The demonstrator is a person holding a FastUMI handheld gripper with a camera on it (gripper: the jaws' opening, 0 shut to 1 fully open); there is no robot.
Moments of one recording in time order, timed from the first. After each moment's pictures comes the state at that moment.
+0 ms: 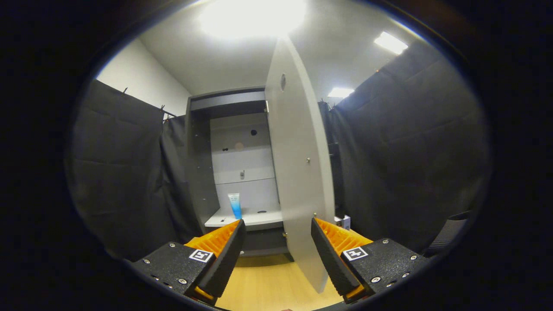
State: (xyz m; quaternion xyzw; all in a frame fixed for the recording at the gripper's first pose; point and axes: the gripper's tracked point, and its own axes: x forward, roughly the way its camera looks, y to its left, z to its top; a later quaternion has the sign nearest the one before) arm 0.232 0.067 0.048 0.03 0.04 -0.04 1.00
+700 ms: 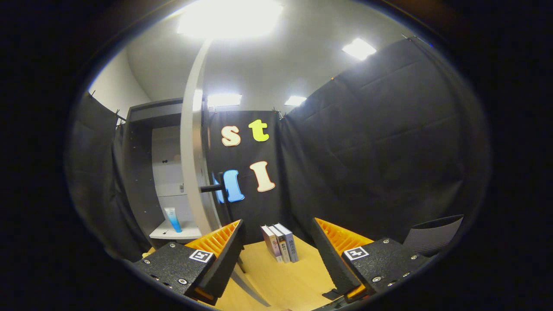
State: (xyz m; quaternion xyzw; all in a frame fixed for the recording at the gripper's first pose) arm 0.254 -0.078 0.074 0.02 0.02 -0.19 0.98
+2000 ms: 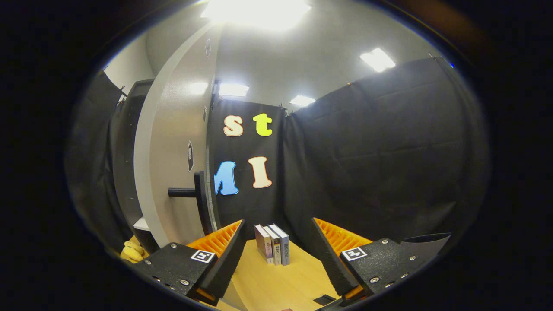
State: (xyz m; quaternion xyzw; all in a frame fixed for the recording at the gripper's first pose) arm 0.297 -0.031 0.070 -0.04 0.05 -0.19 0.98
